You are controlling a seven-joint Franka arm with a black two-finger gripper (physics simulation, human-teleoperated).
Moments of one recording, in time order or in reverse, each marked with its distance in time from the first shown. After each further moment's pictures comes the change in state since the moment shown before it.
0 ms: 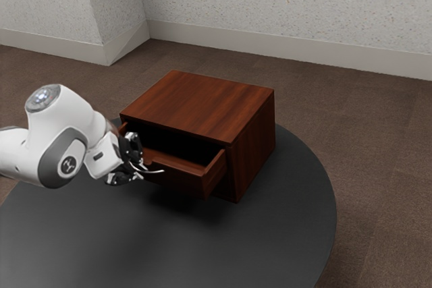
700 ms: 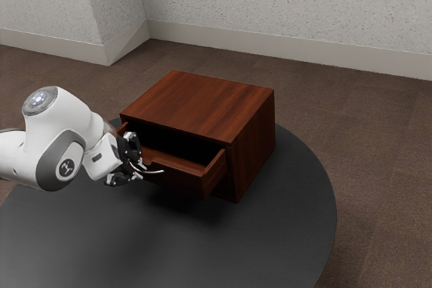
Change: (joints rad) arm -0.001 -0.012 0.000 -0.017 0.000 0.028 -0.012
